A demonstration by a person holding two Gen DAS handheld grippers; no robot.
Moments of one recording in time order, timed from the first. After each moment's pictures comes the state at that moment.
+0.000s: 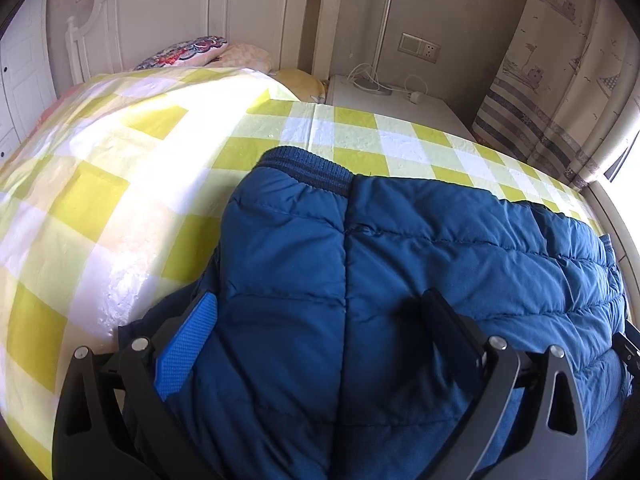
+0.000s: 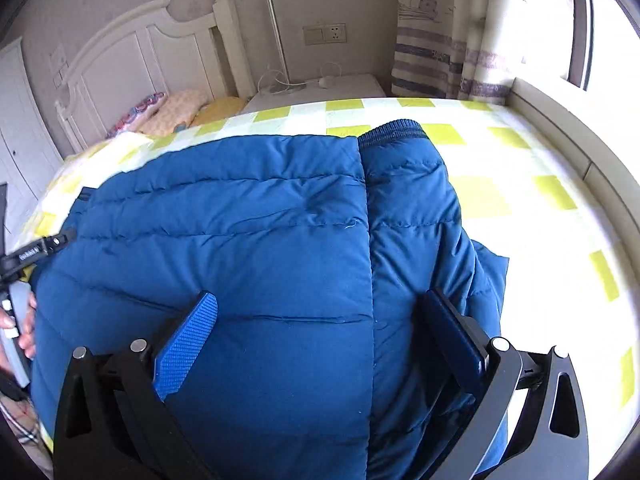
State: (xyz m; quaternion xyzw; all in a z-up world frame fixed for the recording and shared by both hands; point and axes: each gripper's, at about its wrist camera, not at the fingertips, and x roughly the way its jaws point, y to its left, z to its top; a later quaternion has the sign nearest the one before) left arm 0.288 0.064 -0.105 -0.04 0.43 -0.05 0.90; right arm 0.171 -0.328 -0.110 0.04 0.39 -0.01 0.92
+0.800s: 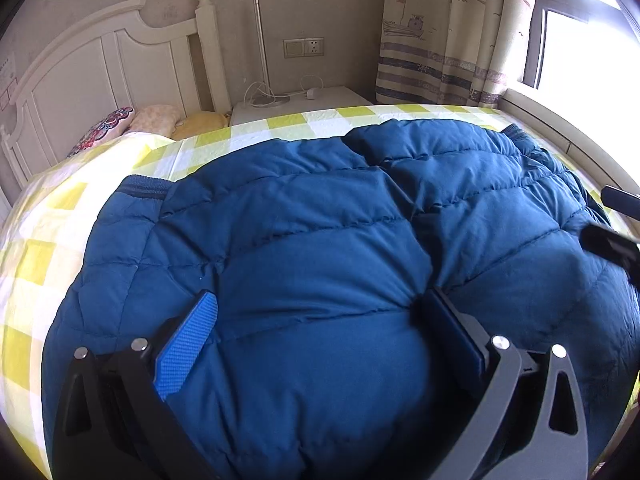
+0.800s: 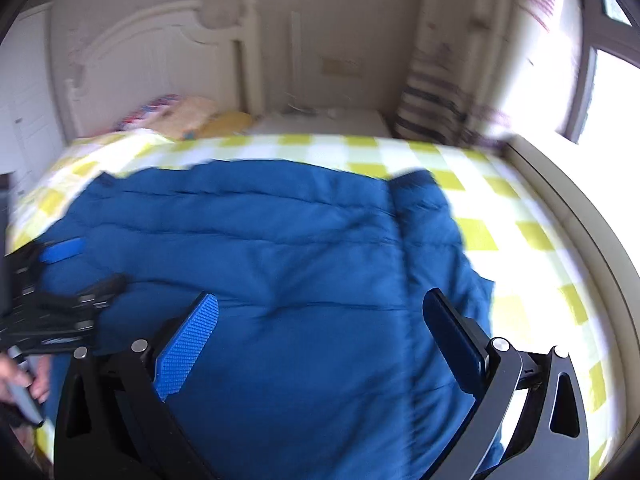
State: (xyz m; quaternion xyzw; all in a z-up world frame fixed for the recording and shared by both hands) left arm 0.212 -0.044 -0.106 0.10 0.37 -0.18 0.91; right arm 0.133 -0.270 -0.087 -0.03 0.34 0.01 0.94
